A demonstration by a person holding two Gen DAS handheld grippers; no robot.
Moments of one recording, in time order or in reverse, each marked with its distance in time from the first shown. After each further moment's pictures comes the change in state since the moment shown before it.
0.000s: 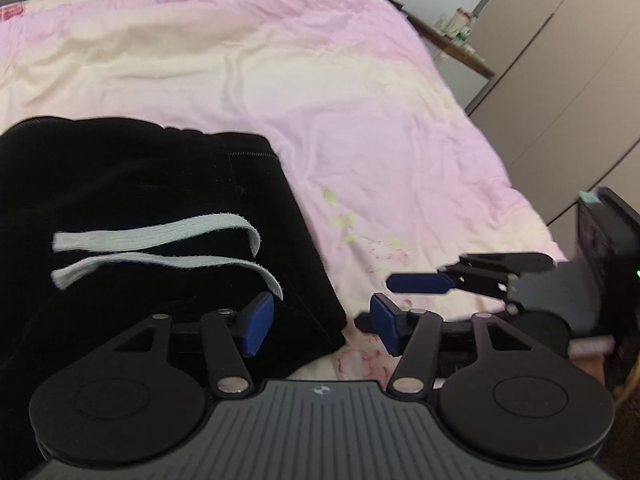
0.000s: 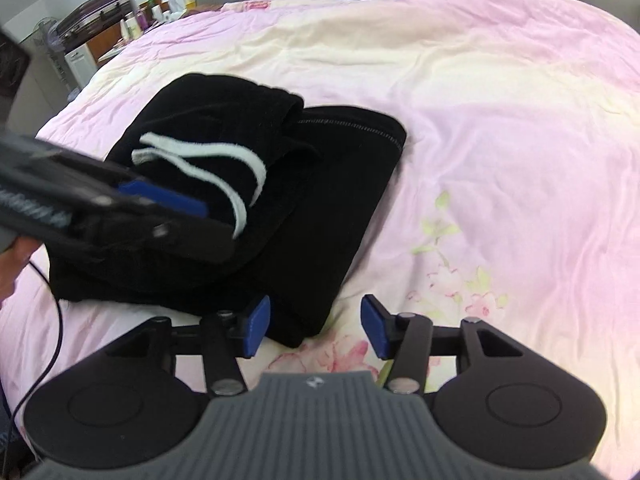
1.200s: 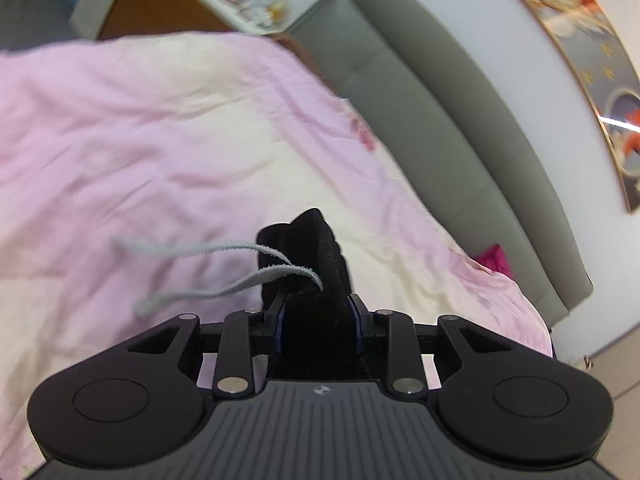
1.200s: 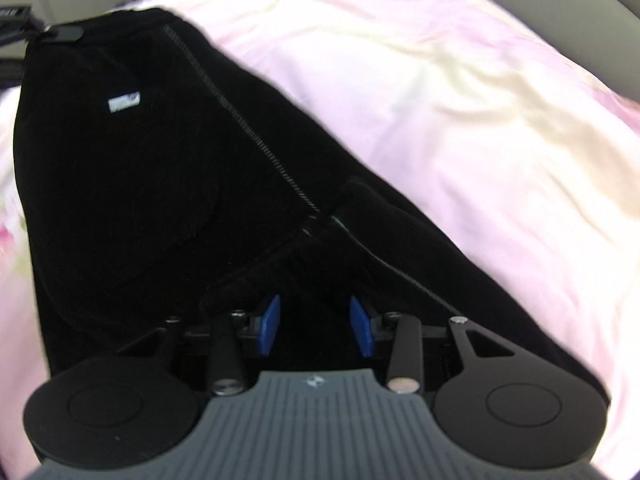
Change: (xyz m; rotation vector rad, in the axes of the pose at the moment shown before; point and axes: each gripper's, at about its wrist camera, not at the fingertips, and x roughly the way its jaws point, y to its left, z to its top) left arm -0.263 0.335 -0.047 -0.738 -0.606 0.261; right arm 0.141 0.192 0.146 -0.406 0.149 0.086
